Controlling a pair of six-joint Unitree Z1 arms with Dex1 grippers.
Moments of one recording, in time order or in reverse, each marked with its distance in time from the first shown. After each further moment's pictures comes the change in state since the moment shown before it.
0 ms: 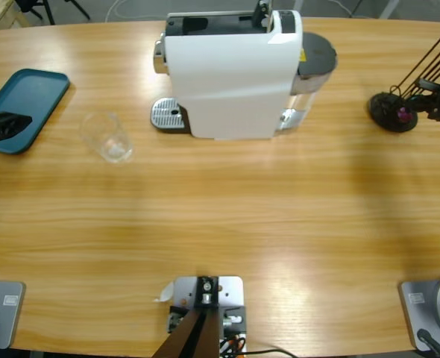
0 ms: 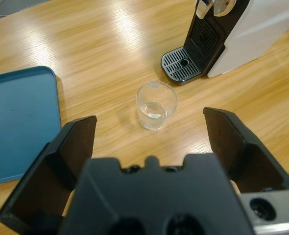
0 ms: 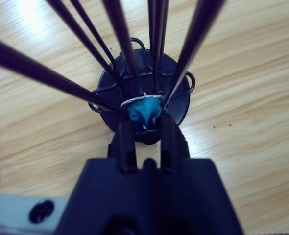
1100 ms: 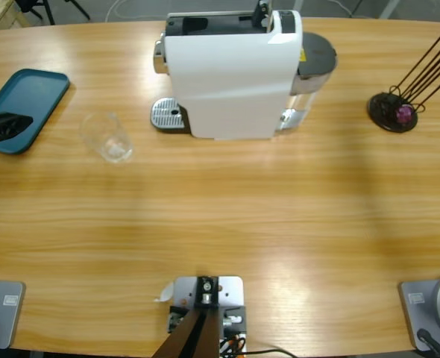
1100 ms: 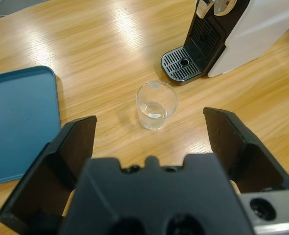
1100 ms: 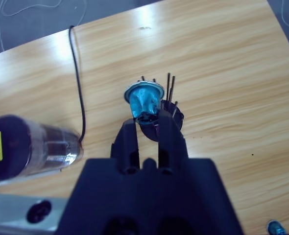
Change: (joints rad) arm 0 0.000 0.002 0.004 -0.006 0.000 0.000; arm 1 0.111 -0.286 -0.539 0.661 -0.044 -0.030
